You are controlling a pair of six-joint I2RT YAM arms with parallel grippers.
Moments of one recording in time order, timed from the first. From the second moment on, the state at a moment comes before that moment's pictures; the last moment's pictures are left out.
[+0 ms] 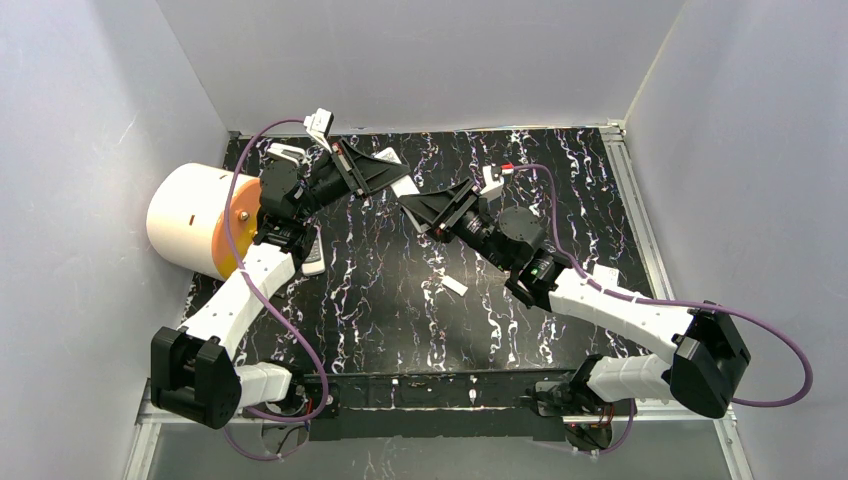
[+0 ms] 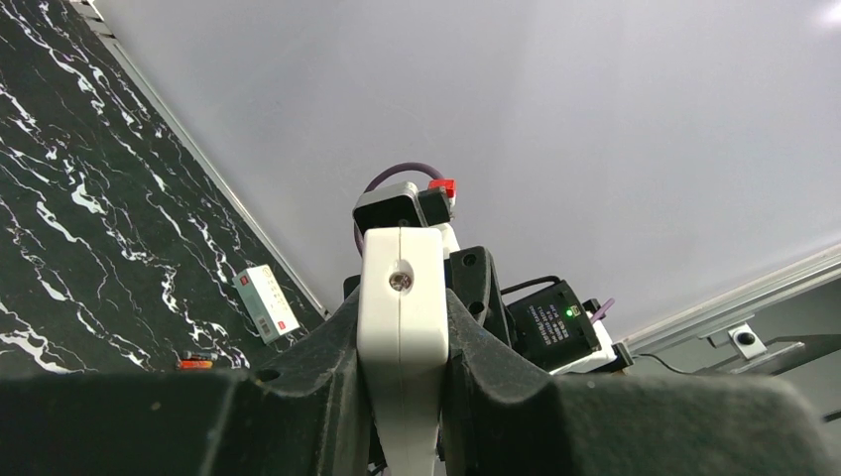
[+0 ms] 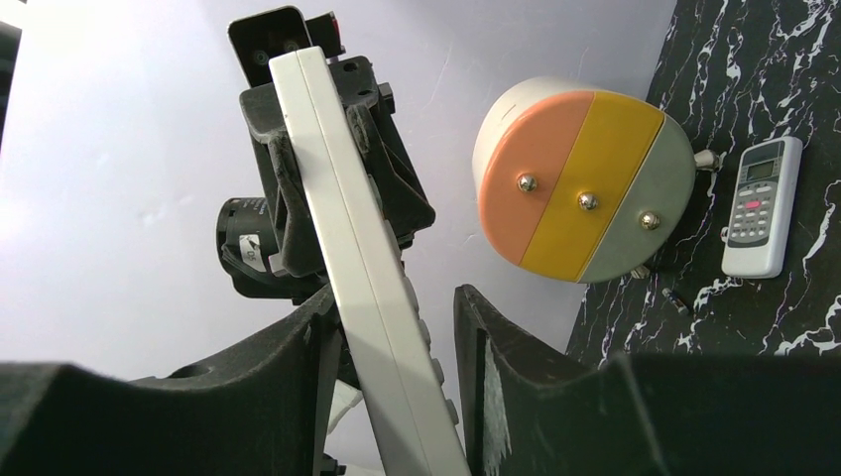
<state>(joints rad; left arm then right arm) -0.32 1.24 0.96 0.57 0.76 -1.20 0.92 1.25 0.87 0.53 0.03 1.34</state>
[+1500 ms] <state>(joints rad) -0.32 1.26 0.96 0.57 0.75 -1.36 0.86 1.22 0.79 0.72 -0.10 1.26</state>
